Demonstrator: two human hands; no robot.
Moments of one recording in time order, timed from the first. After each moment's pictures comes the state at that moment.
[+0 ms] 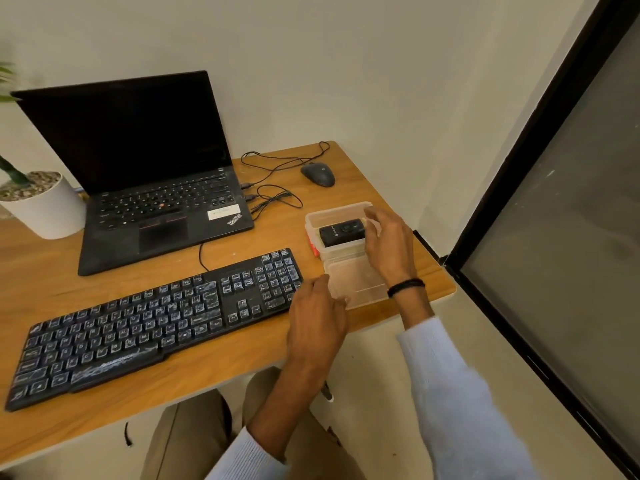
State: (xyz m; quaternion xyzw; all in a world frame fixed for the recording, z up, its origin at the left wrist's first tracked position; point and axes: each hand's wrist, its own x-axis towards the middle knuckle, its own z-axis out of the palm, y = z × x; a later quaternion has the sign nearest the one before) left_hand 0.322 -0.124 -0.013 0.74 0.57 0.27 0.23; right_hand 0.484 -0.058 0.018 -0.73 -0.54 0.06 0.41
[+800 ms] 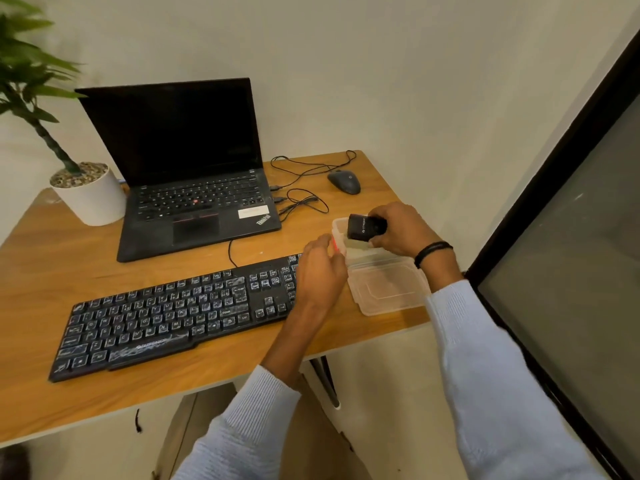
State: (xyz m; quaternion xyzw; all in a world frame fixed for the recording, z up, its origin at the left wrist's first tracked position) left_hand 0.306 -0.058 0.023 0.69 0.56 0.35 0.28; right_hand 0.495 -0.012 0.057 -0.70 -0.70 0.09 0.13
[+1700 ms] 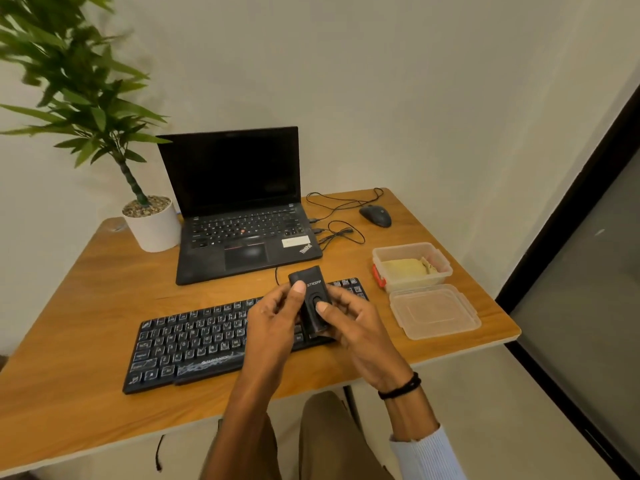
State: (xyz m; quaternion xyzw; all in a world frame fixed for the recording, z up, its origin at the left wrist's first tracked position) left_hand 0.147 -0.122 0.046 0.48 0.45 0.53 0.53; right_hand 0.292 -0.140 0.043 -0.41 -0.47 0.56 0.54
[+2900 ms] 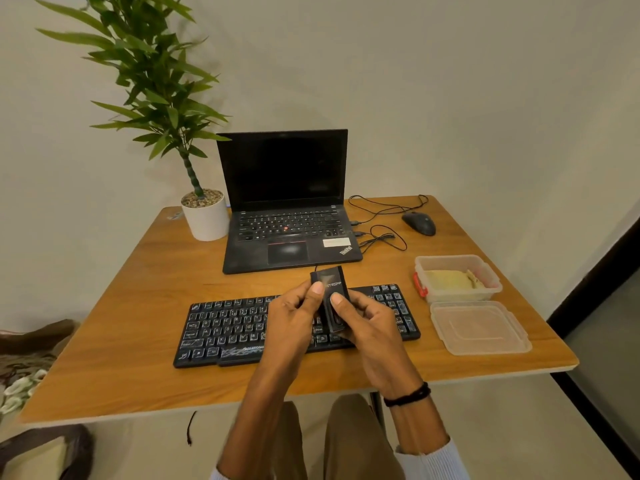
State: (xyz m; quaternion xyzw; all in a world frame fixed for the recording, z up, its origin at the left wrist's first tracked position) left_hand 0.115 -0.120 0.049 0.50 0.47 0.54 0.48; right_hand 0.250 -0.135 0.050 -0.44 -0.43 0.57 0.54
